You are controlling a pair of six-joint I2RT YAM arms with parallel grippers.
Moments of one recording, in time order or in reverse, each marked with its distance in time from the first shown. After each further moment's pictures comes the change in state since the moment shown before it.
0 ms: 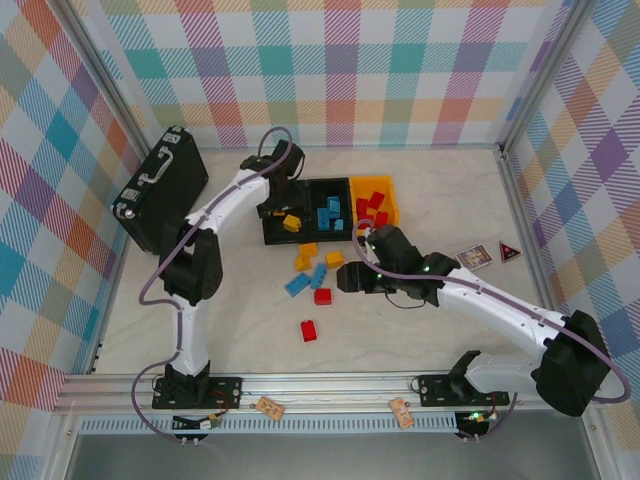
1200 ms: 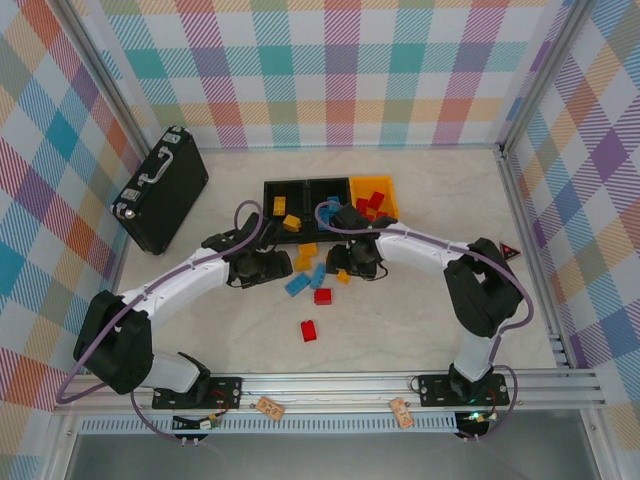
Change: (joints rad) left arm -0.101 -0.644 -0.875 0.240 0.147 -0.103; right arm -0.053 0.589 0.364 -0.164 0.108 0.103
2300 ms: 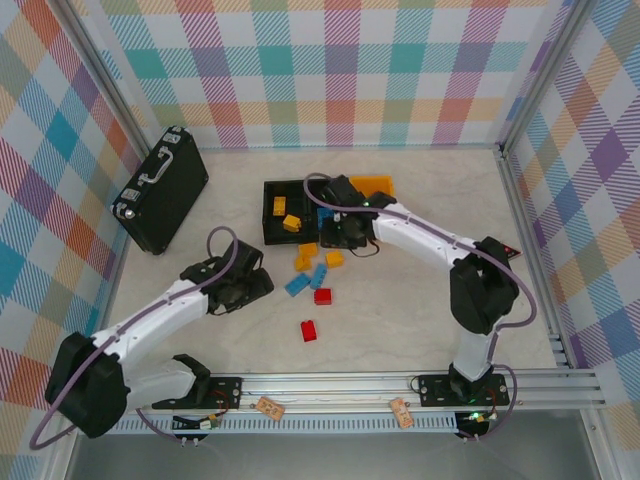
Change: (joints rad) left arm 0.000 -0.278 -0.250 -0.010 -0.097 -0.208; right arm 0.006 0.040 0.307 -0.088 0.024 -0.134
